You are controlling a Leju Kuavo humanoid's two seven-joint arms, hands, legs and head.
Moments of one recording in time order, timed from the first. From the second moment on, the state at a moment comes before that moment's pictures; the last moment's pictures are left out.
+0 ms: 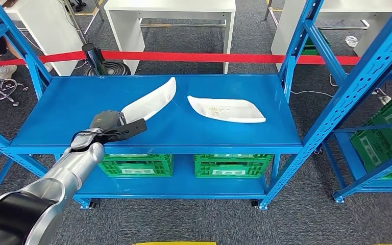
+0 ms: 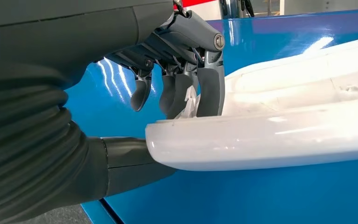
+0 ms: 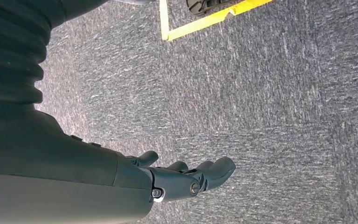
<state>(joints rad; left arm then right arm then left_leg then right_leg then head) -0.80 0.13 -0.26 -0.37 -0.94 0.21 -0.27 -0.09 0.16 -1.15 -0.20 1.18 -0.12 -0.32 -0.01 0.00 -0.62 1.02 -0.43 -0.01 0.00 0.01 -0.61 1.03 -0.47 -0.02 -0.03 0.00</state>
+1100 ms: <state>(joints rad) -0.82 0.15 -0.23 -0.40 -1.13 0.28 -0.22 -0.09 0.16 -1.15 -0.20 1.18 -0.11 -0.32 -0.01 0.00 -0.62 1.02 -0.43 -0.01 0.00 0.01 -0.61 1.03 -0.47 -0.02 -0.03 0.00</state>
